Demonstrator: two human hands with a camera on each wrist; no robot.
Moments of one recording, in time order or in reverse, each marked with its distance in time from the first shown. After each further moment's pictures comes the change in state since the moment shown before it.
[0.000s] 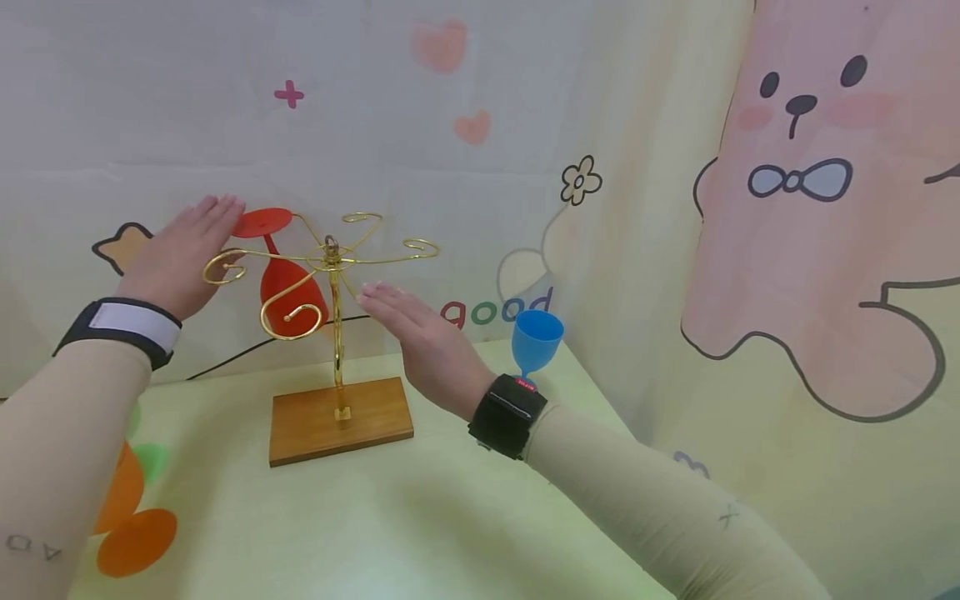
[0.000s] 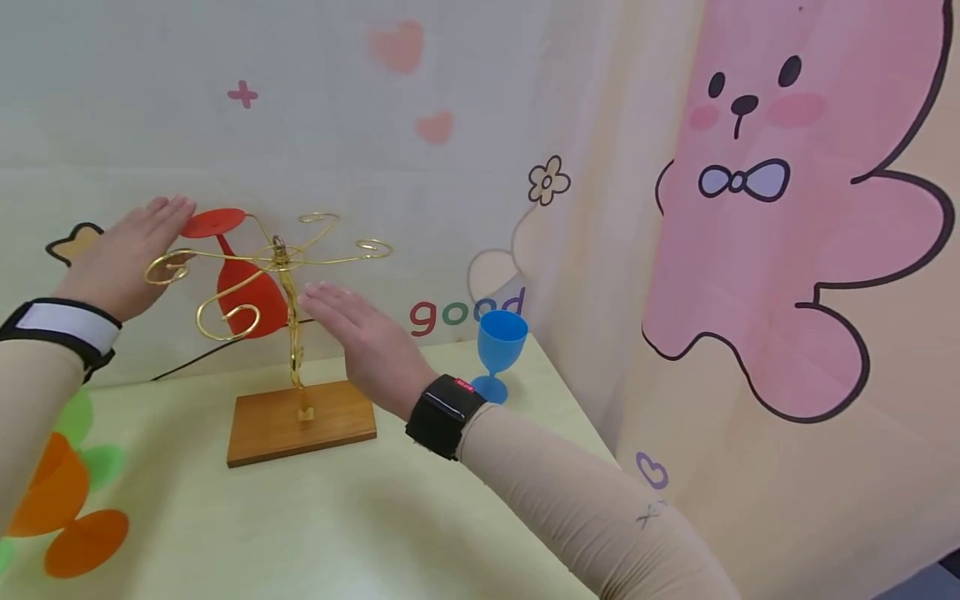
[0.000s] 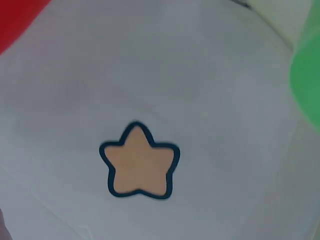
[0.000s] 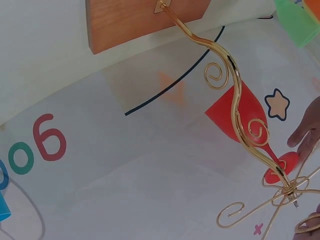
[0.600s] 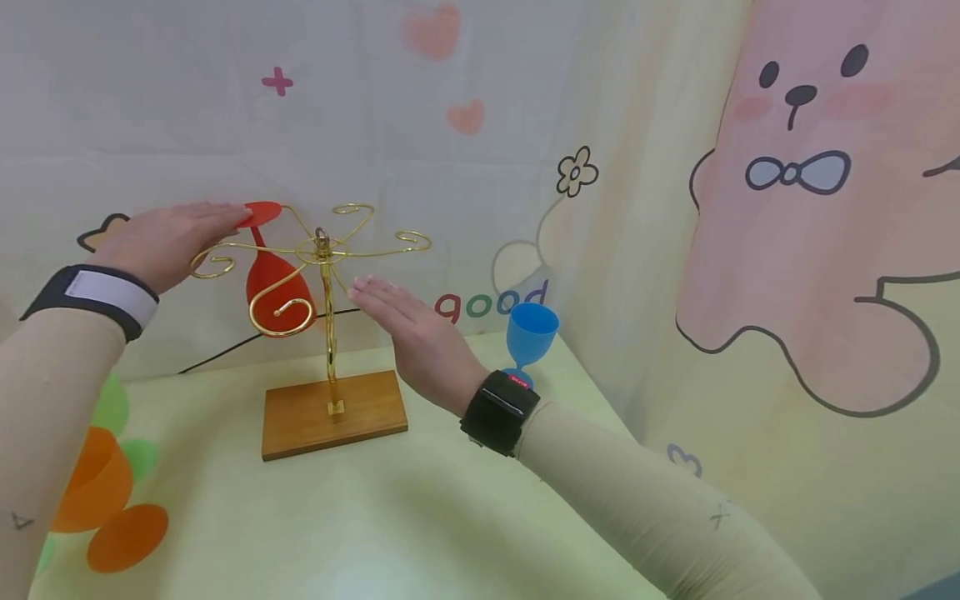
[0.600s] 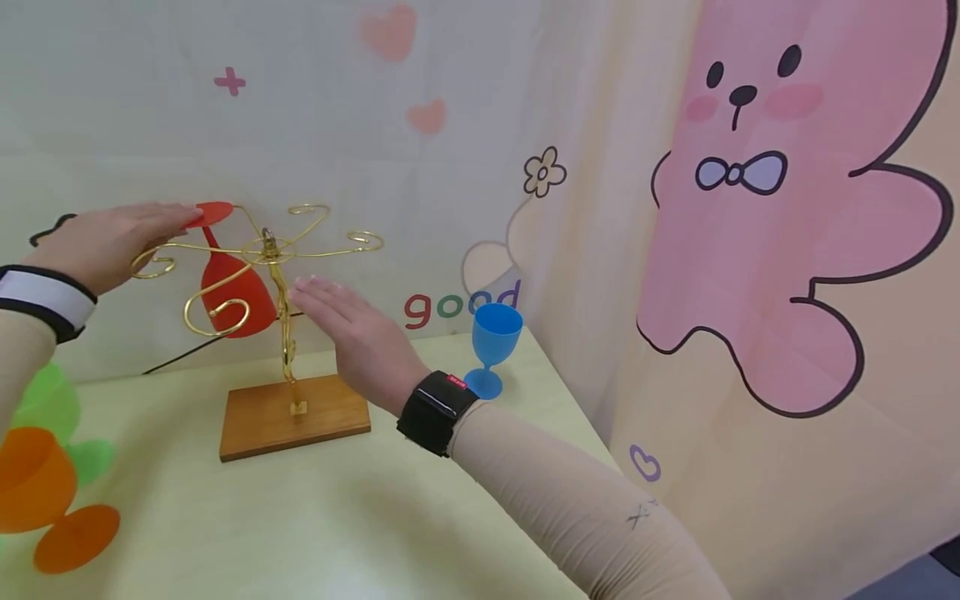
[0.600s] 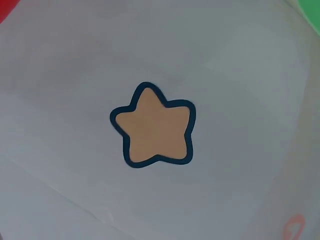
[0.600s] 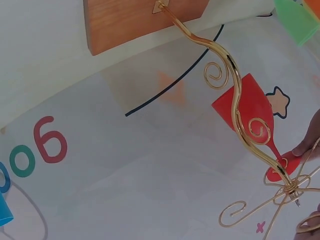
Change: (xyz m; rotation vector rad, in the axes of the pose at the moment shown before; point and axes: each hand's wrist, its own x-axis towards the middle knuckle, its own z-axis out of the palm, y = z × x) left_hand 0.010 -0.004 -0.016 -0.010 -0.068 0.102; right_hand 0.000 -0.001 -0.003 -0.038 -0.001 -0.010
